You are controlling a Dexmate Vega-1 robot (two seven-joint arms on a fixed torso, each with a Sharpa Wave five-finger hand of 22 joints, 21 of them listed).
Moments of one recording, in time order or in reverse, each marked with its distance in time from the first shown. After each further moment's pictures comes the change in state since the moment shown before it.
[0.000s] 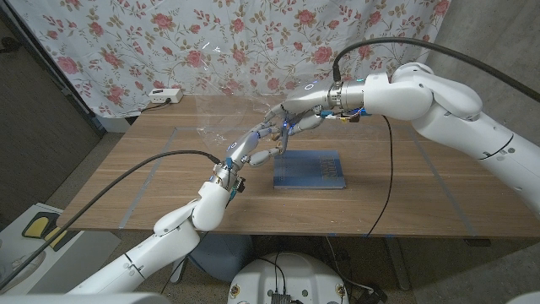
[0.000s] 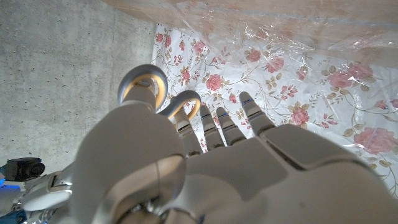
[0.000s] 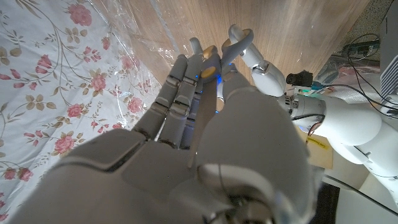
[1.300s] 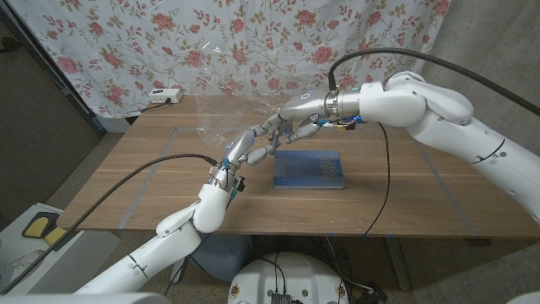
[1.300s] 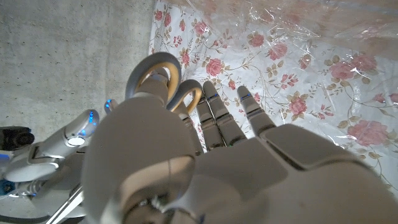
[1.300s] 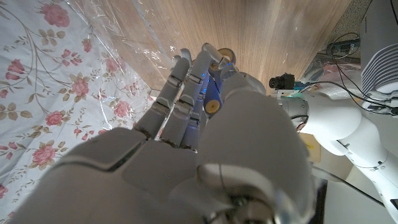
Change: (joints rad) left arm -0.005 -0.033 -0.001 0.068 -0.024 -0.115 0.089; left_hand 0.186 0.069 0.086 -0.028 -0.023 0.295 0.030 0.101 0.031 0.341 0.013 0.310 0.261 0.338 -0.130 0.231 0.204 0.071 -0.014 0.035 0.008; right arm -0.006 0.028 -0.017 0.043 -0.001 0.029 -0.024; right_hand -0.004 -0.004 0.000 0.000 0.000 0.011 0.000 0.000 0.000 0.047 -0.055 0.001 0.223 0.005 -0.010 0.001 0.000 -0.017 0.003 0.020 0.001
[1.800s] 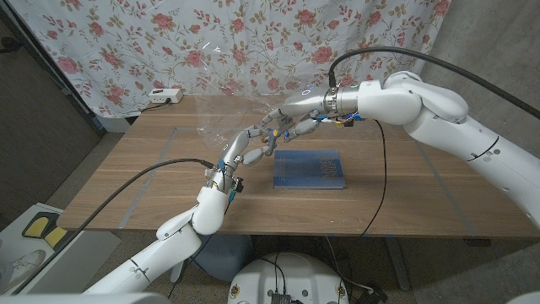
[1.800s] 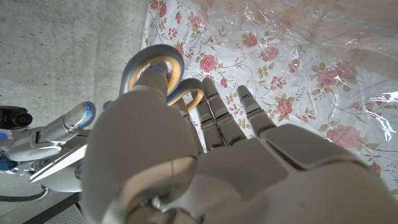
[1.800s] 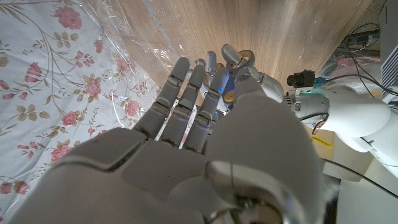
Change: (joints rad) left arm 0.022 -0.027 -0.021 0.028 -0.044 -0.029 0.015; left_hand 0.037 -0.015 -0.016 -0.004 0.000 0.119 0.031 0.067 0.027 0.000 0.000 0.108 0.074 0.001 0.000 0.028 0.053 0.011 -0.011 0.008 0.005; right arm 0.004 0.014 0.004 0.044 -0.021 -0.012 -0.054; right_hand -0.211 -0.047 -0.086 0.086 -0.039 -0.079 0.018 -0.025 0.000 0.064 -0.186 -0.099 -0.061 -0.156 0.037 -0.093 -0.045 -0.012 0.002 0.019 -0.014
